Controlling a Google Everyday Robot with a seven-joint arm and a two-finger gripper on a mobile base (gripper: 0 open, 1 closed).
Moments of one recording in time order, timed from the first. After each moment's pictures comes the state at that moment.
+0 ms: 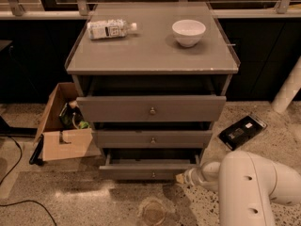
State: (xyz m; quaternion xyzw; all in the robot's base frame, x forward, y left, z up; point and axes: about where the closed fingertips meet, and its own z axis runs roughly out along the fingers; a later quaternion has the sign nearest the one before) arm 0.615 -0.185 0.171 -0.13 0.94 0.20 0.22
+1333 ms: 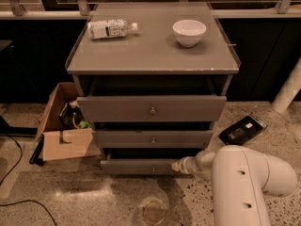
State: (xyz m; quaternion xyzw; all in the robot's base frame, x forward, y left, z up) arm 0.672 -0.164 0.204 -0.12 0.94 0.20 0.26
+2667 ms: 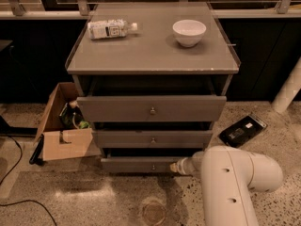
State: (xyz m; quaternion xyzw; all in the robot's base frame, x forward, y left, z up) arm 0.678 -0.160 0.174 -0.11 0.95 0.19 0.24
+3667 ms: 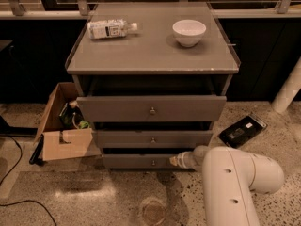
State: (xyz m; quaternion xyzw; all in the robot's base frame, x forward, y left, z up) arm 0.710 -0.159 0.196 -0.15 0.93 0.19 0.28
